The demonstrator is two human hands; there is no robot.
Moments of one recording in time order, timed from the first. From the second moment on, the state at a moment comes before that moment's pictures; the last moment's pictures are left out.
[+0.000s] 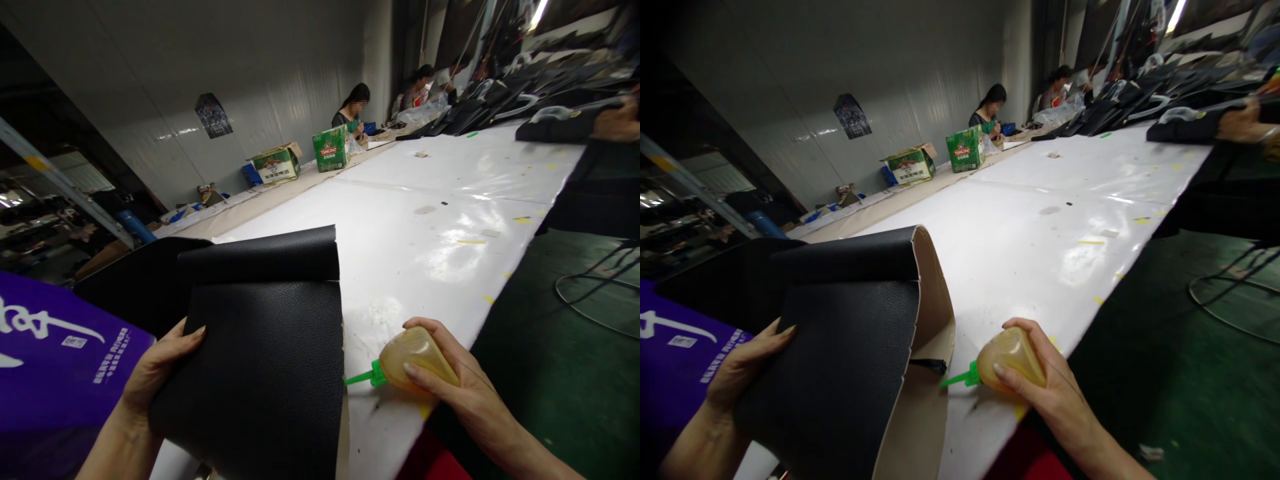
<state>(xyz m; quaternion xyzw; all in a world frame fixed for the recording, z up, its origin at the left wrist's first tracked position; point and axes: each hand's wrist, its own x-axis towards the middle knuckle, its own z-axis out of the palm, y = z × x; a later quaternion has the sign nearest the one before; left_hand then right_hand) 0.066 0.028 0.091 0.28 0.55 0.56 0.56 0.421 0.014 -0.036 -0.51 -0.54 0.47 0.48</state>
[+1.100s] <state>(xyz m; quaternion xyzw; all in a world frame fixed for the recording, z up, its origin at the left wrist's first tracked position) 0.068 0.023 0.090 0.28 0.54 0.57 0.55 0.426 0.010 -0.028 -0.53 -0.59 0.41 0.46</state>
